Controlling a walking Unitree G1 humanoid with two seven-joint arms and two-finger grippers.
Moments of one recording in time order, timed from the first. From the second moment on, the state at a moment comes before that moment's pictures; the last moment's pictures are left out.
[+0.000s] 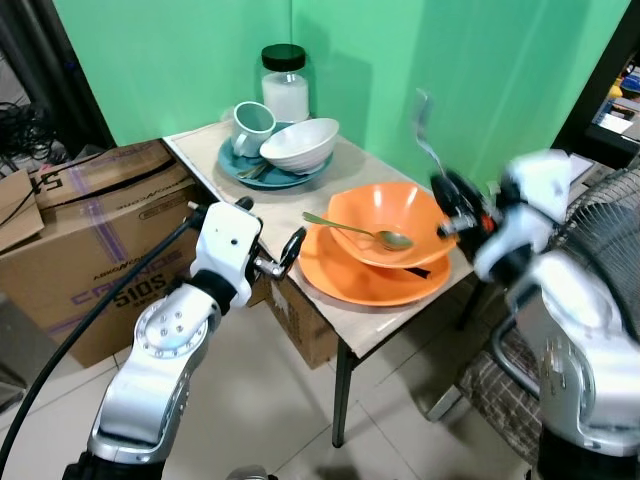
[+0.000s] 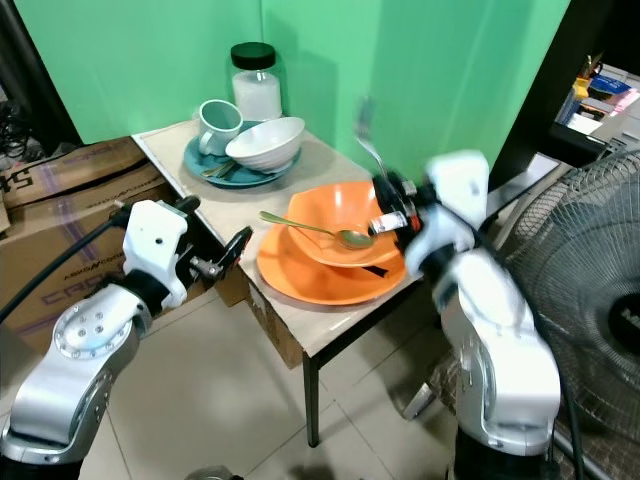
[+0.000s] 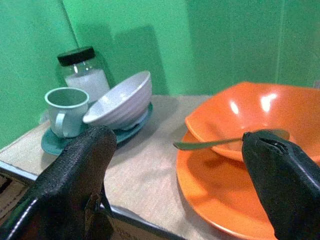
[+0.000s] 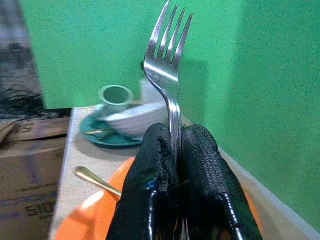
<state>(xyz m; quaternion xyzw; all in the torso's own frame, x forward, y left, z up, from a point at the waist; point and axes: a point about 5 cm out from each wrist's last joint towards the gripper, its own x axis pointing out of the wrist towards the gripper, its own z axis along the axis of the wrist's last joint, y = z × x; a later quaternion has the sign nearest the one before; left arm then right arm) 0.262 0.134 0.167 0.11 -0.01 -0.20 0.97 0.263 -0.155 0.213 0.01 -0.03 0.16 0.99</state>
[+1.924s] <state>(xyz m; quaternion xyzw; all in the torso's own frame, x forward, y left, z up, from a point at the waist) 0.266 0.162 0.155 0.13 0.01 -0.09 0.99 0.264 -0.168 0.172 -0.05 0.04 0.00 1.00</state>
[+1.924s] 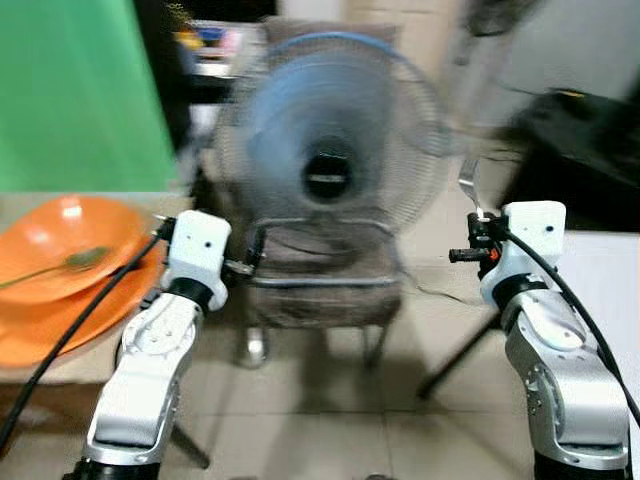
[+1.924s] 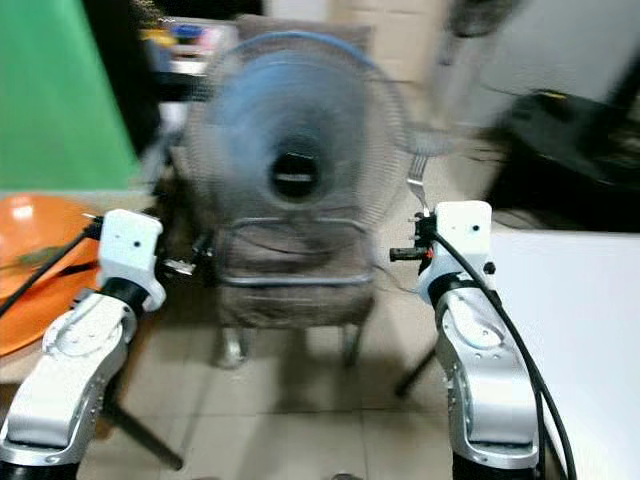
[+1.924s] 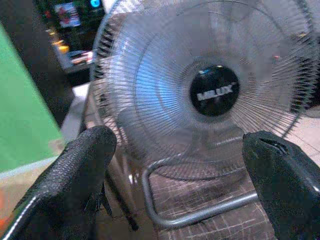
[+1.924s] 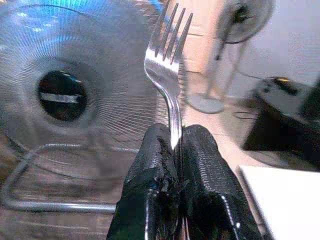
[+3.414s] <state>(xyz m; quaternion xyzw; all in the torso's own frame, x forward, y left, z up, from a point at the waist) 0.267 0.170 0.158 0.11 -0.01 -0.06 0.99 0.257 -0.179 0.160 0.01 0.05 -0.03 1.00</state>
